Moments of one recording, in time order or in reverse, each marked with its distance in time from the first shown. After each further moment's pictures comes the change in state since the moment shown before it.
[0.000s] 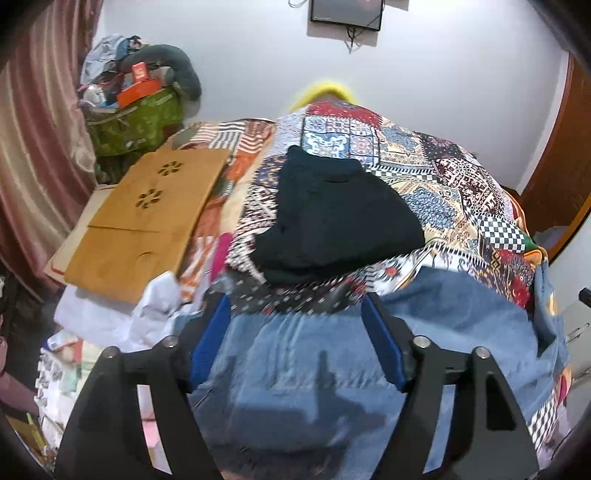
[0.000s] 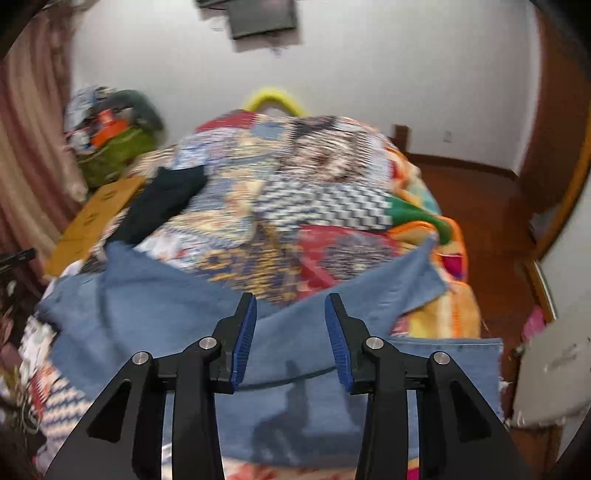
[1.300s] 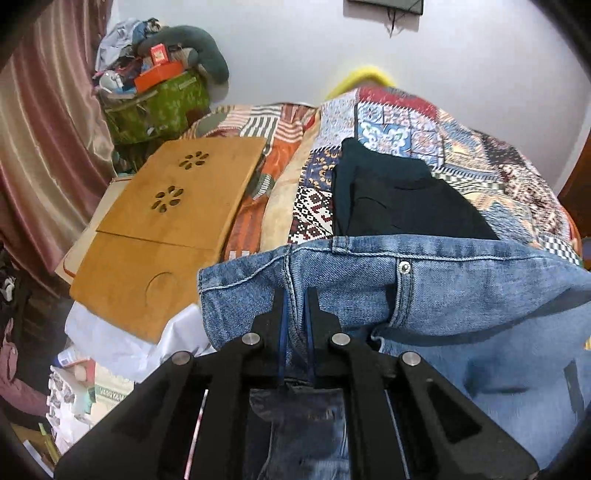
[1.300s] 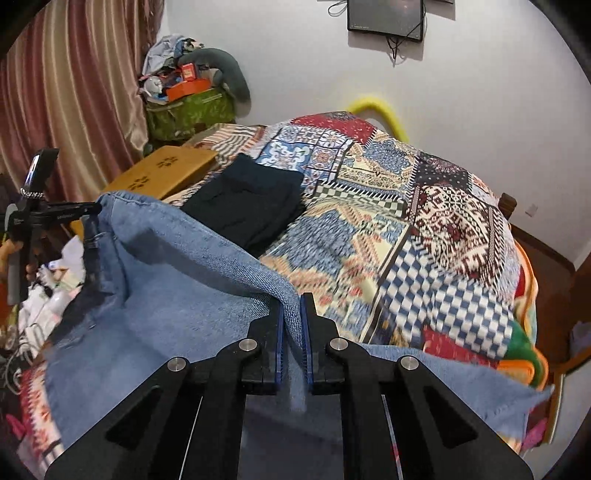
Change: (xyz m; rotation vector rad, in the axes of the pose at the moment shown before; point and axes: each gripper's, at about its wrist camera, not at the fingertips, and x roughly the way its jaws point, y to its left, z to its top) left arm 0.079 0.064 0.044 -0.030 0.043 0.123; right arm 0.085 0.132 0.079 -0.337 0.015 0.215
